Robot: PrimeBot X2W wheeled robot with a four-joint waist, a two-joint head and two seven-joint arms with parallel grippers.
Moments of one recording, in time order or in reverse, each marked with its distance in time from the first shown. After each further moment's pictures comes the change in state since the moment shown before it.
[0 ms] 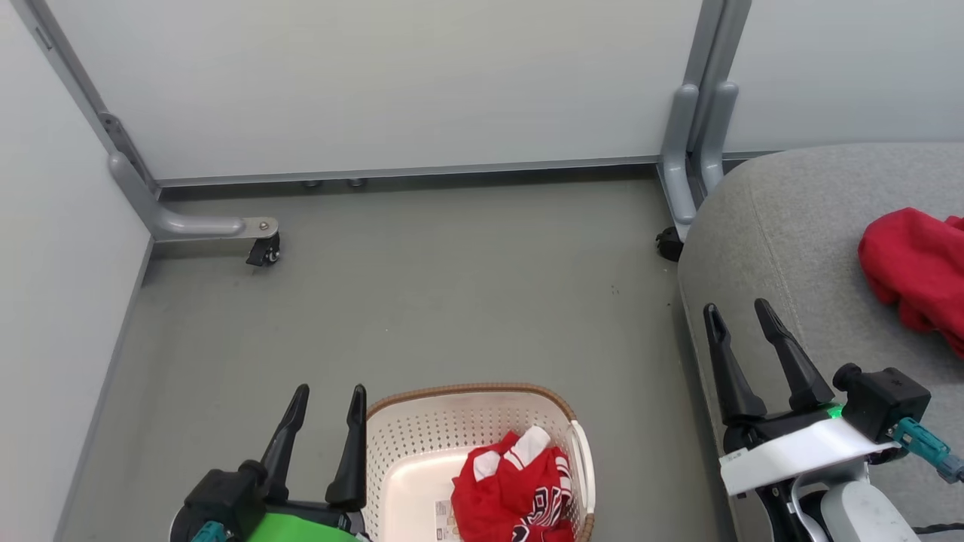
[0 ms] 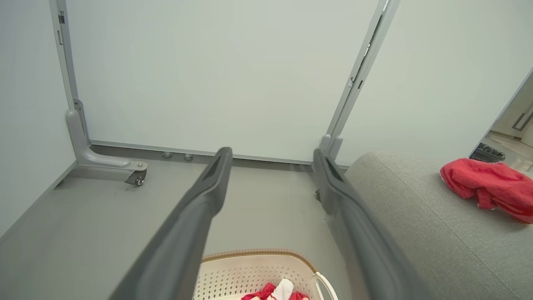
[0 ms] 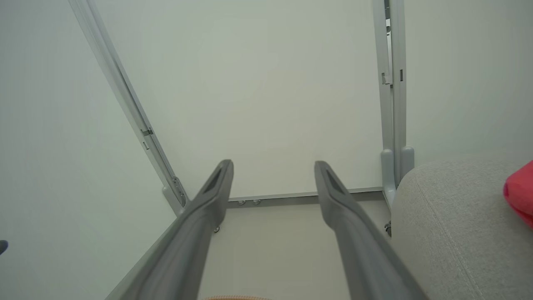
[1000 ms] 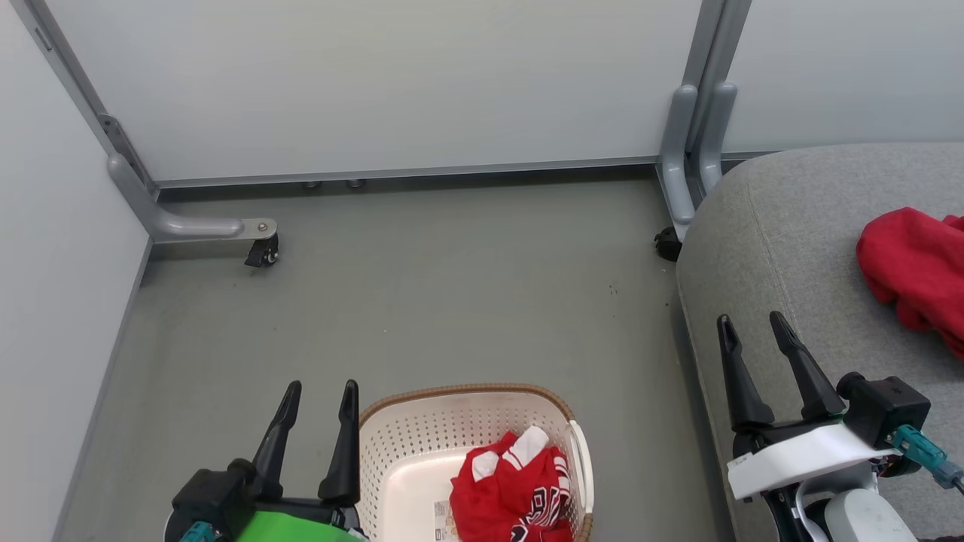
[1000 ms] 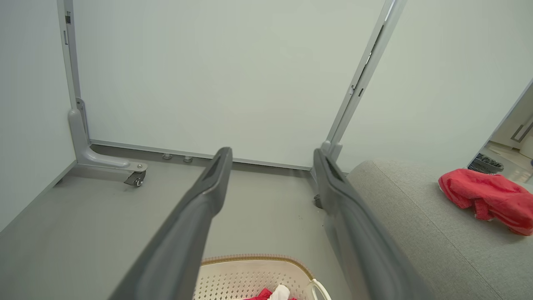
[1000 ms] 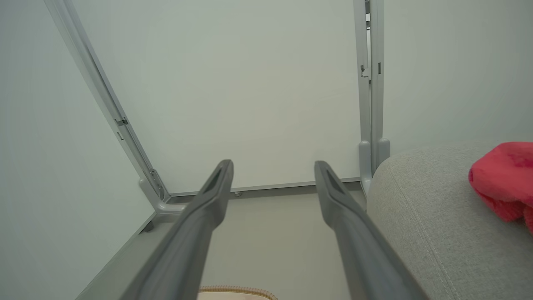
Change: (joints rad) left arm 0.006 -0.003 0.014 -0.018 -0.020 0.000 0.000; right arm 0.011 0.035 -0.060 0.054 -0.074 0.000 0.000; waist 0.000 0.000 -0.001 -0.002
